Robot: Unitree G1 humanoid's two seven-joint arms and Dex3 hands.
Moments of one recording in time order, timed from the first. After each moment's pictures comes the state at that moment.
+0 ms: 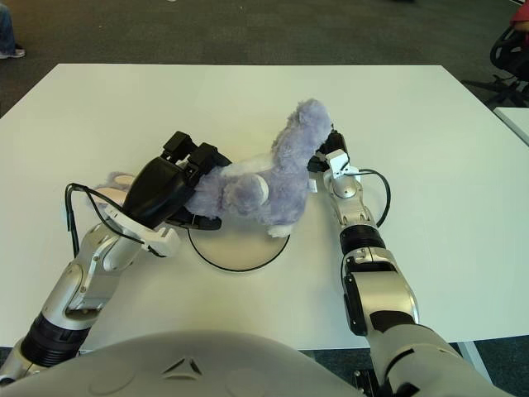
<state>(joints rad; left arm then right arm) 0.05 0.31 -0.32 -0.50 0.86 -0.18 -0.11 -0.51 -0.26 0.01 0.84 -0.09 -0.34 -0.04</state>
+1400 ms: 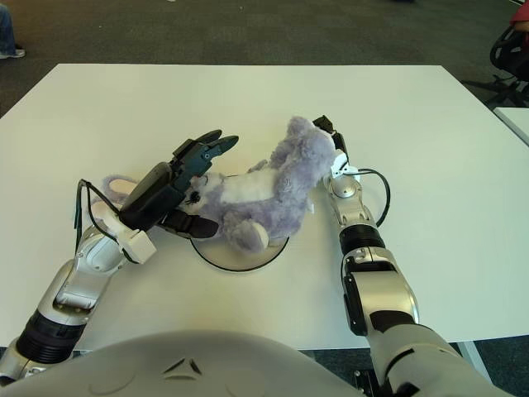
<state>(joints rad) 0.05 0.34 -0.28 -0.43 0.40 -0.37 -0.17 -0.51 -0.26 0.01 0.84 -0.10 -0.34 -0.05</state>
